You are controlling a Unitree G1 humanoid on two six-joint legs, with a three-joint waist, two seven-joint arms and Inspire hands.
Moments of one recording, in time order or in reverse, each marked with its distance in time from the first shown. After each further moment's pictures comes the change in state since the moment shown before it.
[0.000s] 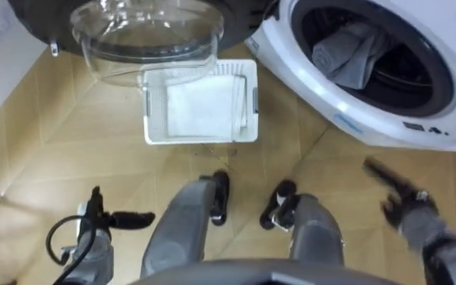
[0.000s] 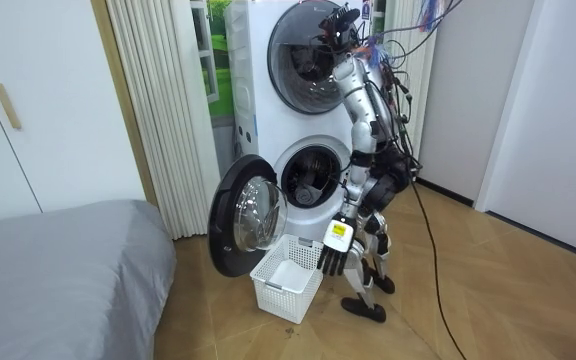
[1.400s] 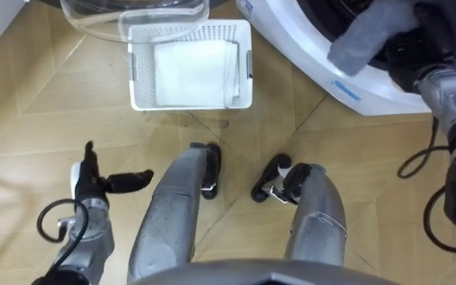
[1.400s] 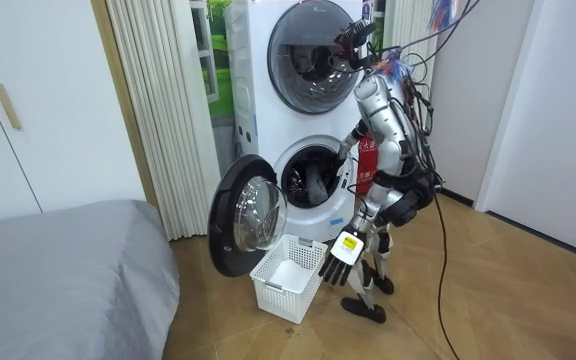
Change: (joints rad) left arm 0.045 0.022 0.003 -0.278 -0.089 -0.040 0.120; right arm -0.601 -0.111 -0.324 -0.194 0.805 0.154 -0.267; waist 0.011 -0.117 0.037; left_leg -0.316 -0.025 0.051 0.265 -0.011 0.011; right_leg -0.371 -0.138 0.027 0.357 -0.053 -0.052
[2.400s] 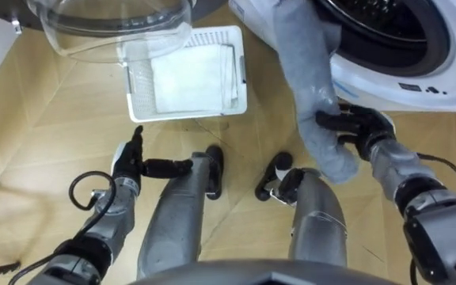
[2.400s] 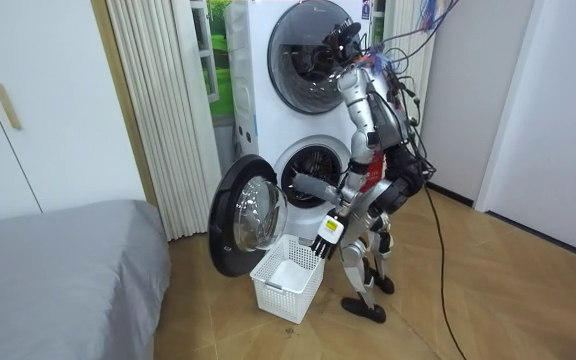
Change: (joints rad) left arm -0.208 -0.034 -0.120 0.196 -0.012 -0.040 -0.221; right arm 0.239 0.132 0.405 0.073 -0.921 -0.156 0.358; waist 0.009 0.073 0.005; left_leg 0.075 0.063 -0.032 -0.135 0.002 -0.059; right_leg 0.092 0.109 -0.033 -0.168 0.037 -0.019
